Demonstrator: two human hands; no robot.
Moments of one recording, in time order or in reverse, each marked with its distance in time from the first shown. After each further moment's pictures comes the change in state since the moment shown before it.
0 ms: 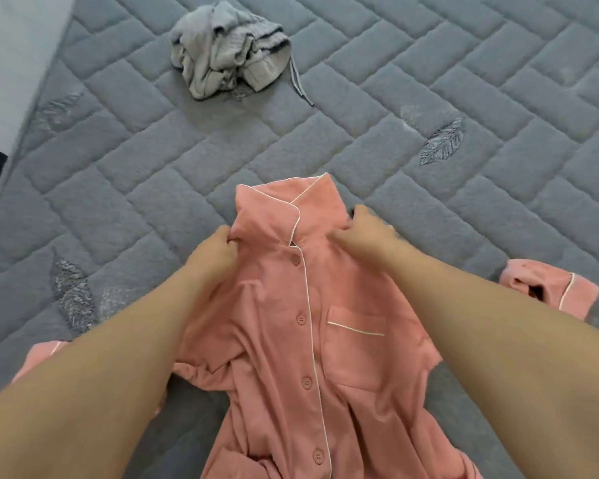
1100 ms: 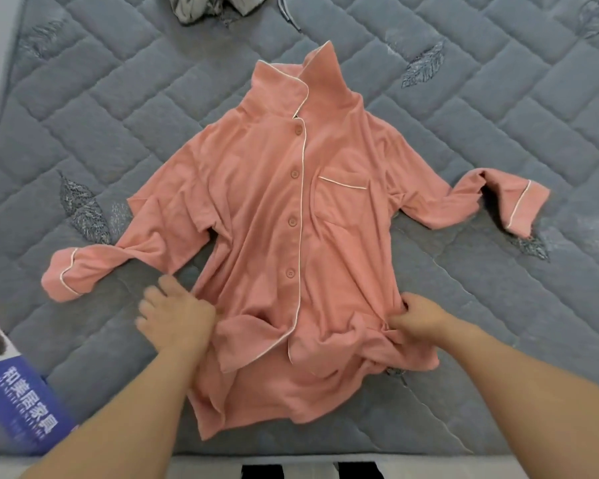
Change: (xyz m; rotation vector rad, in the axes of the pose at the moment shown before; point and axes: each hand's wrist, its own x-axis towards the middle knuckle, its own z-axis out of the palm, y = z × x) left_hand -0.220 -0.080 0.067 0.200 0.216 -0.437; right_hand -0.214 0.177 0.083 0.004 -0.384 0.257
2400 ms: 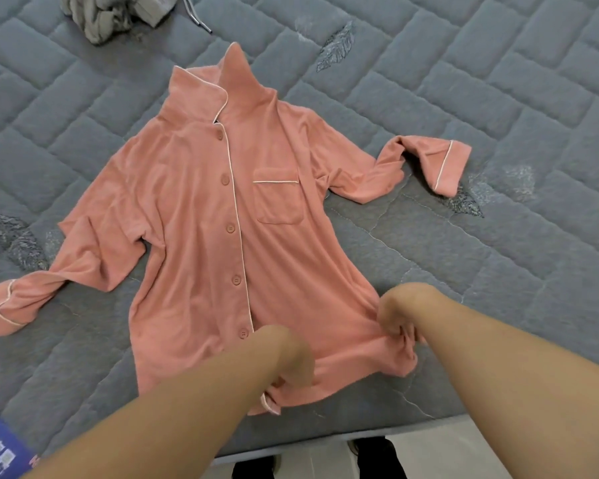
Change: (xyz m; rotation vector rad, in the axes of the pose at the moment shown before) left_hand -0.168 0.158 0.046 1.203 -1.195 1.047; right_hand -0.011 0.050 -0.026 -0.523 -0.471 0.177
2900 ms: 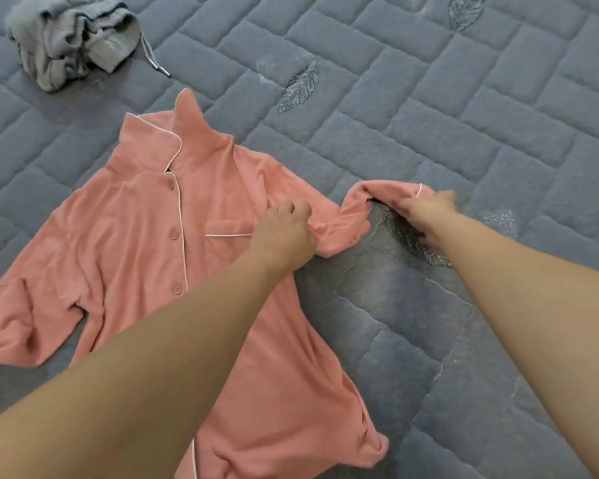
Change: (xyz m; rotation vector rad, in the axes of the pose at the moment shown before) left_hand -0.024 -0.073 -0.206 -0.505 1.409 -0.243; right_hand 0.033 0.126 -0.180 1.608 0.759 -0.045
